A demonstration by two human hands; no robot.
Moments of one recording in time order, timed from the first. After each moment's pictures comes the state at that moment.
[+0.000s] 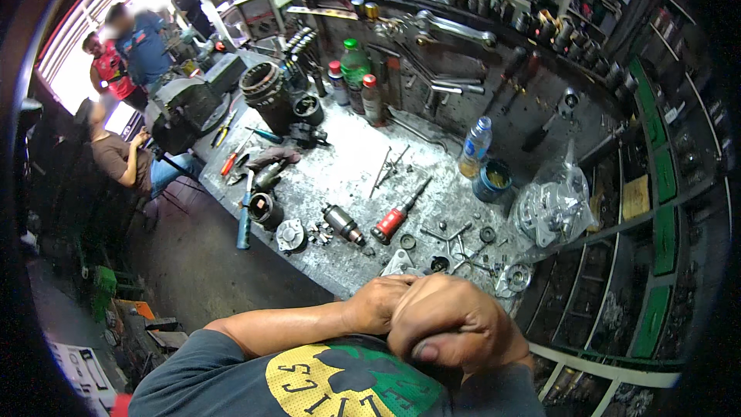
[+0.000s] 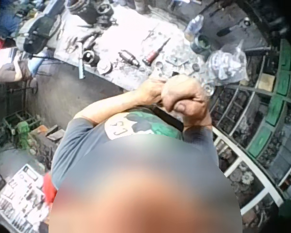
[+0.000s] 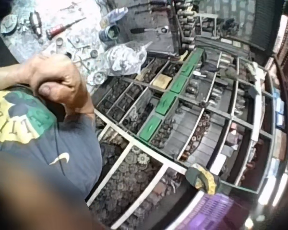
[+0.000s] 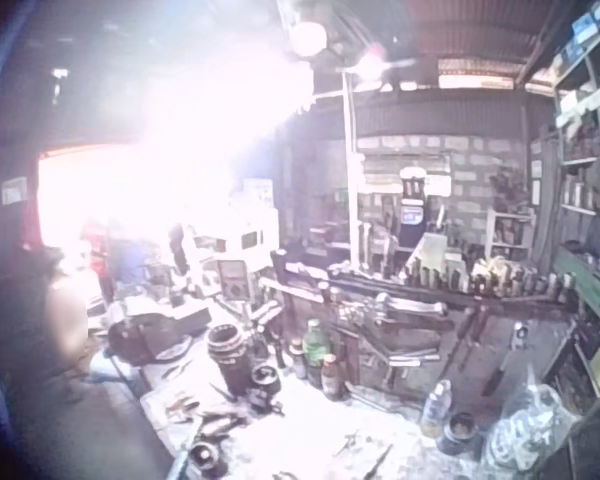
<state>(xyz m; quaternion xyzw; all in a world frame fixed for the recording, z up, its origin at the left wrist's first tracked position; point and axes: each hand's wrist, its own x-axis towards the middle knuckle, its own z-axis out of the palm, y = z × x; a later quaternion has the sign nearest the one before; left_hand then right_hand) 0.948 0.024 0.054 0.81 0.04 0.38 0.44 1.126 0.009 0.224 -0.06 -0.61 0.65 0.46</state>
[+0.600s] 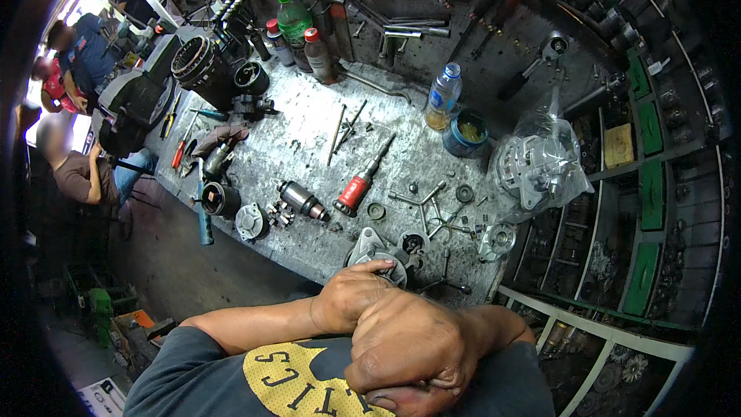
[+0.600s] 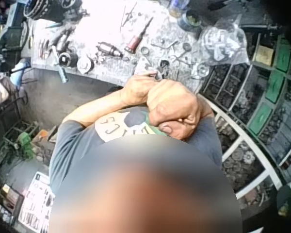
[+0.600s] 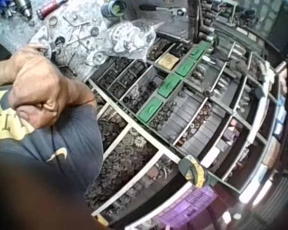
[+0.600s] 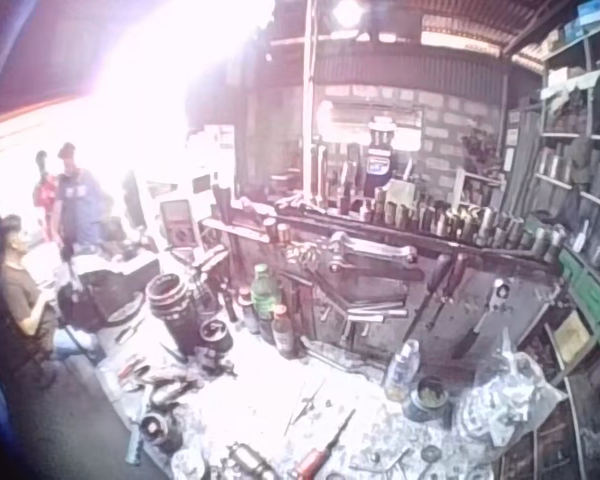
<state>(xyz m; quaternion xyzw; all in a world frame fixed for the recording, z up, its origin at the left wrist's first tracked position) 0.946 0.029 0.060 0.81 0.07 0.35 0.46 1.131 0.016 0.220 -0.06 -0.66 0.57 0.48</state>
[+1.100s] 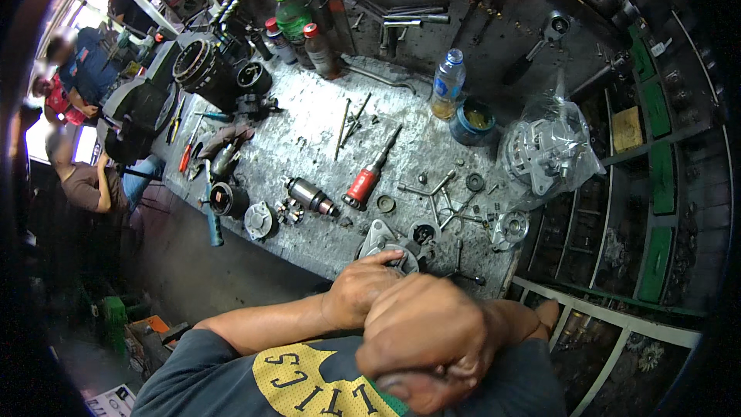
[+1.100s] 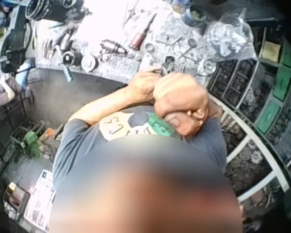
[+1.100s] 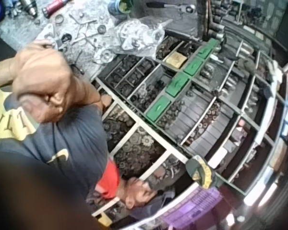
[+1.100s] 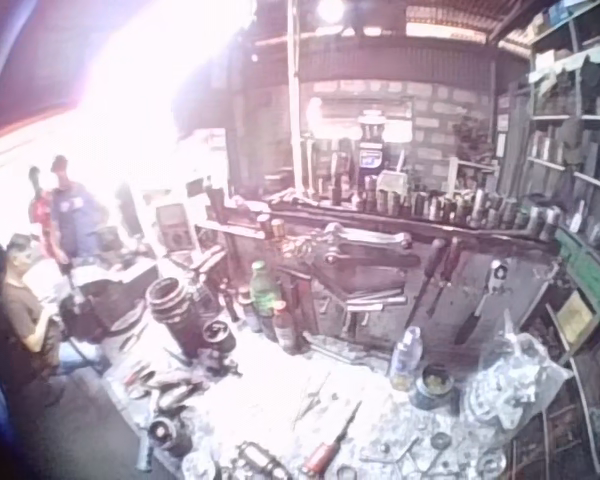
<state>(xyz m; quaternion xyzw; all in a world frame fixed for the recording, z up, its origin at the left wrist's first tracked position) 0.946 0.028 0.057 0.81 0.07 0.36 0.45 1.126 0.004 0.217 -0.15 -0.64 0.54 0.53</state>
